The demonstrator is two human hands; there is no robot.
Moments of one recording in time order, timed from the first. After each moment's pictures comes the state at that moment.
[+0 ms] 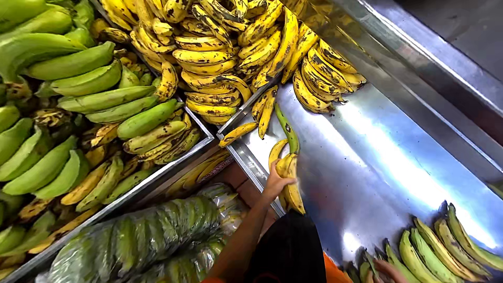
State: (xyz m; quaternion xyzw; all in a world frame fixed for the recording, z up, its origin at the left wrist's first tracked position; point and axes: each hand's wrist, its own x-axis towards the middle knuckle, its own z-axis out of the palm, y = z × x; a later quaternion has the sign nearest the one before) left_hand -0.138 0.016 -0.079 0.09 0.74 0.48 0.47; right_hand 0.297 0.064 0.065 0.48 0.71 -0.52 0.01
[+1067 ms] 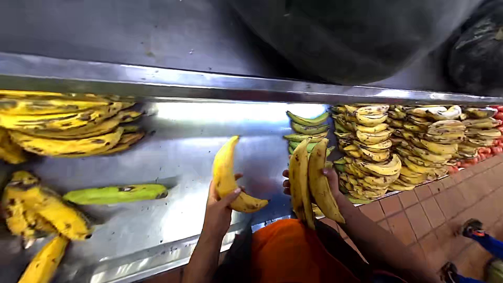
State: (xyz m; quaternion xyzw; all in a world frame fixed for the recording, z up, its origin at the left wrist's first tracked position) left_hand 0.048 0.065 0.035 0.25 0.43 0.51 0.70; right_hand 0.345 0.045 0.114 0.27 0.21 -0.82 -0.45
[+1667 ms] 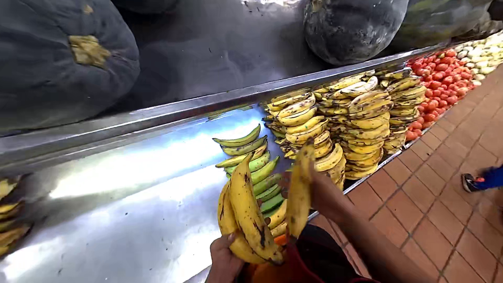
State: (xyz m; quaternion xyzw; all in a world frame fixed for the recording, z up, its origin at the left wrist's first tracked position) left_hand 0.310 -0.033 0.063 0.15 0.07 0.38 0.91; right_hand 0.579 -0.076 0.191 0.47 0.23 -0.63 -0.57
